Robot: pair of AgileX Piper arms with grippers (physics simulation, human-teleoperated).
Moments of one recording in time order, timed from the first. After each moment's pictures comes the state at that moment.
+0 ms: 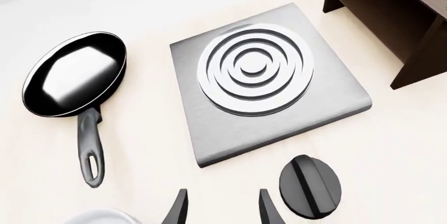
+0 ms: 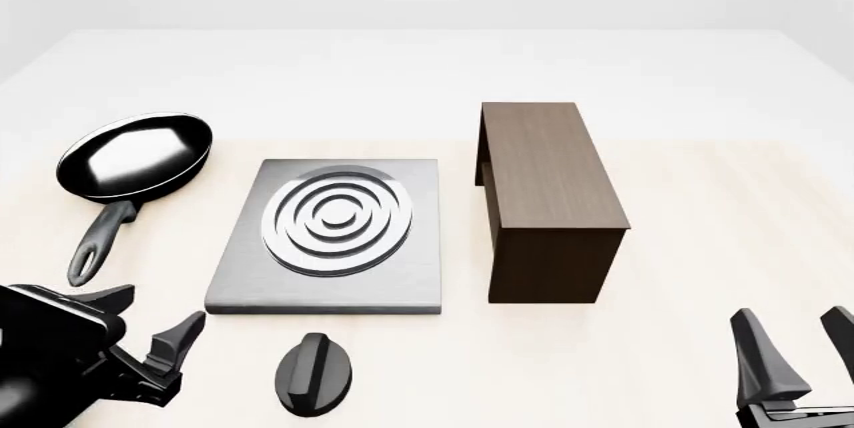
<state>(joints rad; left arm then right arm) -0.20 0.59 -0.26 0.22 0.20 0.02 0.01 0.00 0.00 -0.01</state>
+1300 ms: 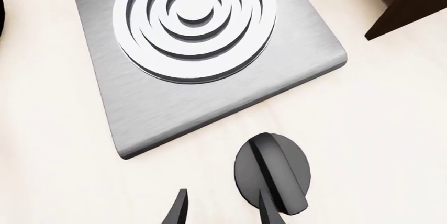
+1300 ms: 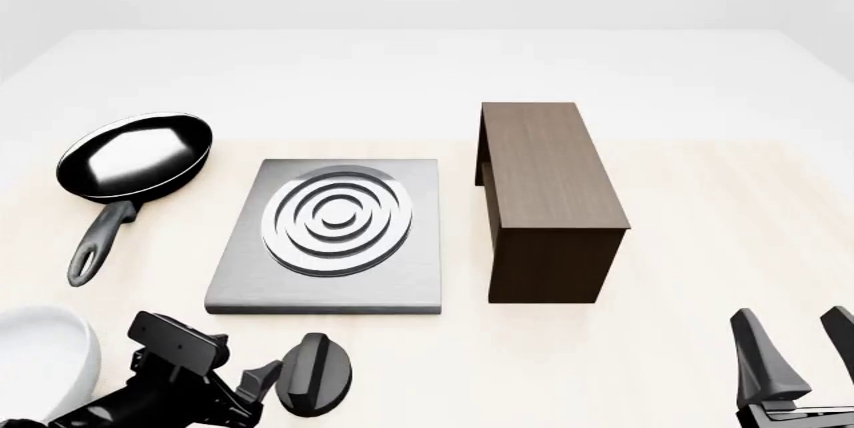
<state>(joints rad) -0.39 1.15 -0.11 -0.28 0.04 0.02 0.01 0.00 0.00 -0.01</state>
